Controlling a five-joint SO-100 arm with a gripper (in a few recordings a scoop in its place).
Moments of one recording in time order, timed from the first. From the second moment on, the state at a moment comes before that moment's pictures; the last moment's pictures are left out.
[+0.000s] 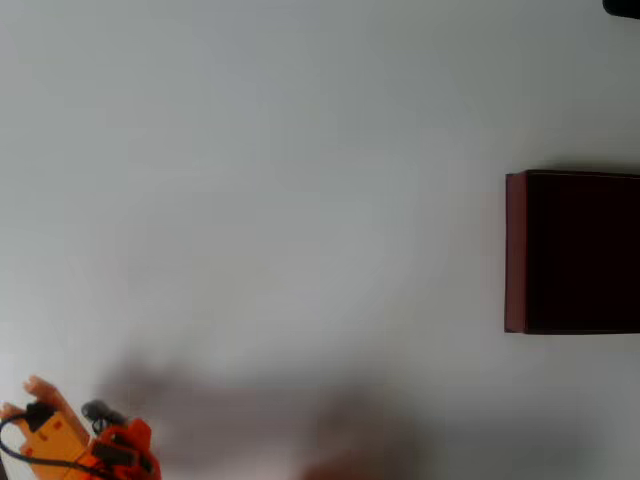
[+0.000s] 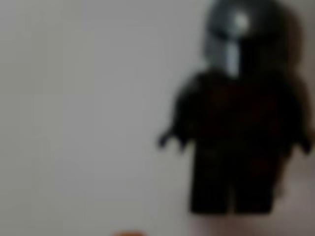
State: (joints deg) arm -73.6 115.4 138.0 57.4 115.5
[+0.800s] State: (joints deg) arm -75.1 114.7 141.9 49.4 118.5
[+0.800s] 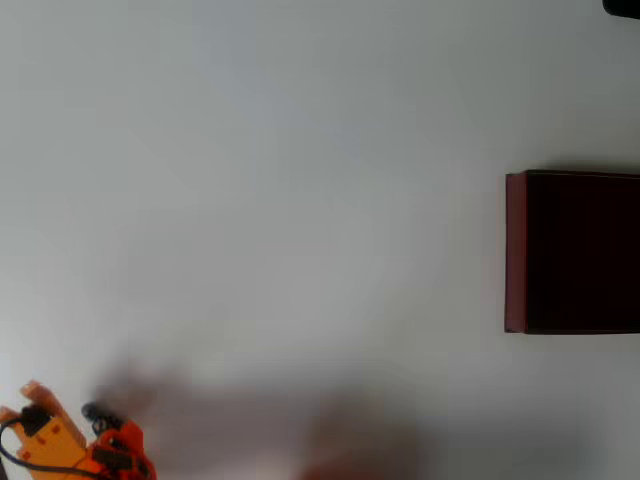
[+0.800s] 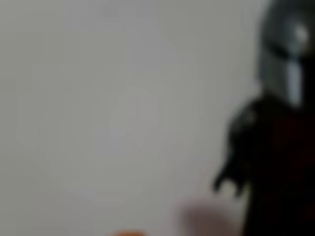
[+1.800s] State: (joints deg) arm -73.3 115.4 147.7 41.9 118.3
